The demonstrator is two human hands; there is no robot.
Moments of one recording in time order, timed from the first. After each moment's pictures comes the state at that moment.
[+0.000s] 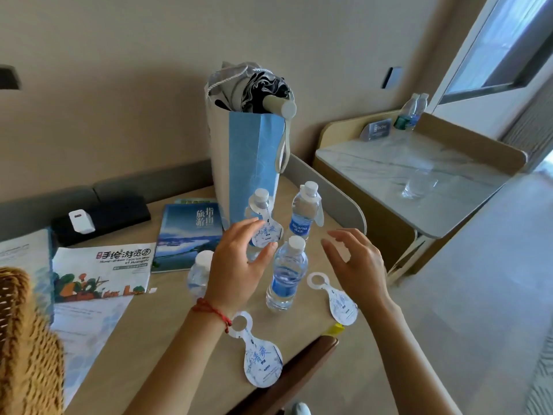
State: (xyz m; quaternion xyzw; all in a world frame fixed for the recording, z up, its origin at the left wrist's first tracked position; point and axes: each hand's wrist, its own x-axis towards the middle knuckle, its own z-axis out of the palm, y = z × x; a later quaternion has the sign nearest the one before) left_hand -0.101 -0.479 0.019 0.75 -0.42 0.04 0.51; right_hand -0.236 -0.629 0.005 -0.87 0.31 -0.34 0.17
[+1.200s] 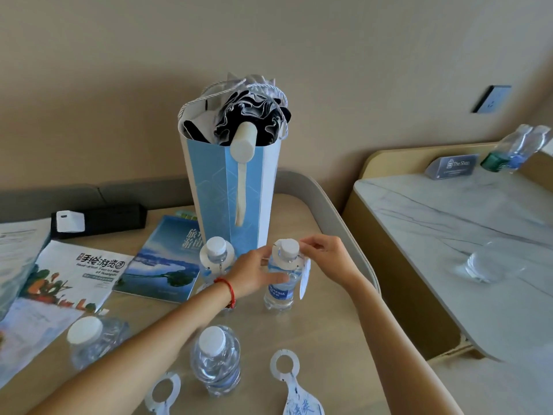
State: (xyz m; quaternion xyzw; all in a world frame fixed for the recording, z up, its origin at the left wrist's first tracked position) left_hand -0.029 -0.689 -0.041 0.81 -0.30 -0.25 0.44; right_hand -0.099 -0.860 -0.027 -0.86 0.14 -0.09 0.49
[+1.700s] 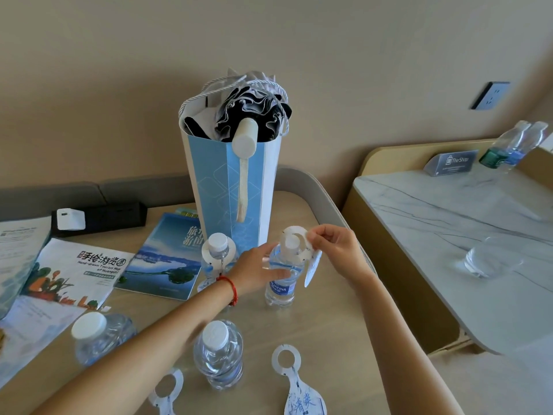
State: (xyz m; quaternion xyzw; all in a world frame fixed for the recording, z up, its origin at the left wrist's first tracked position) left_hand -0.031 -0.690 -0.045 0.80 -0.31 -0.24 0.45; right_hand -0.116 -0.854 -0.004 -0.78 0.13 -0.15 0.60
